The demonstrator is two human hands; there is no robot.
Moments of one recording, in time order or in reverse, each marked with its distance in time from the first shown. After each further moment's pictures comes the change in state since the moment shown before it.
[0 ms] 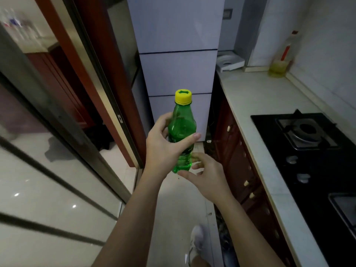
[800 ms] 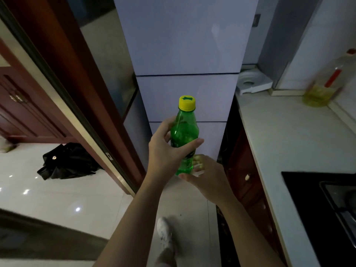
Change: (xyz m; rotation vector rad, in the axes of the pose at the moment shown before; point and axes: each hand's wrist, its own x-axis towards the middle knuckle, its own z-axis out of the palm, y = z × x) left_hand 0.322 -0.106 0.069 0.079 0.051 0.008; right_hand 0.353 0.052 -0.017 -0.021 -0.111 -0.038
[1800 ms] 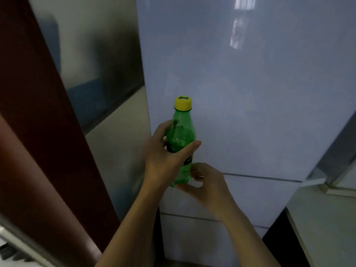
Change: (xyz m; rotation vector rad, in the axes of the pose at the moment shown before) left_hand 0.415 -0.057 -0.093 -0.036 0.216 0.142; right_hand 0.440 -0.100 0.053 -0.192 -0.007 -0.304
